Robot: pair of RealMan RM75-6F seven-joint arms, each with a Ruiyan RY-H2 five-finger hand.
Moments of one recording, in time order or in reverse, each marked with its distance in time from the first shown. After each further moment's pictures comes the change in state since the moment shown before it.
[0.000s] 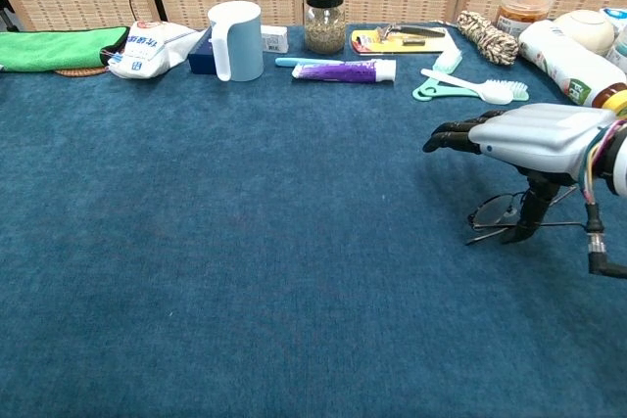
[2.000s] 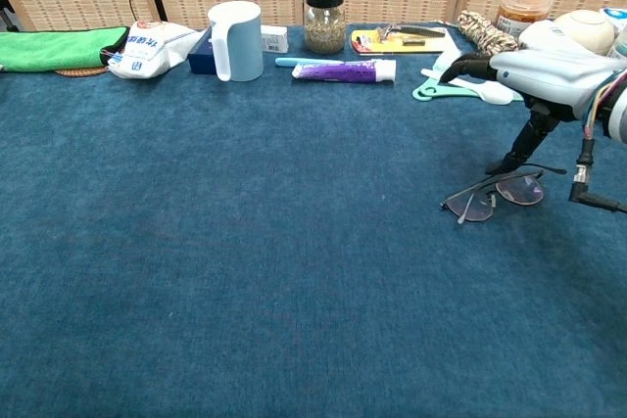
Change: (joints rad) left arm 0.007 0.013 0.004 -0.005 -0.006 0.009 0.002; right arm -0.069 -0.066 0.148 0.166 -0.068 0.047 0.237
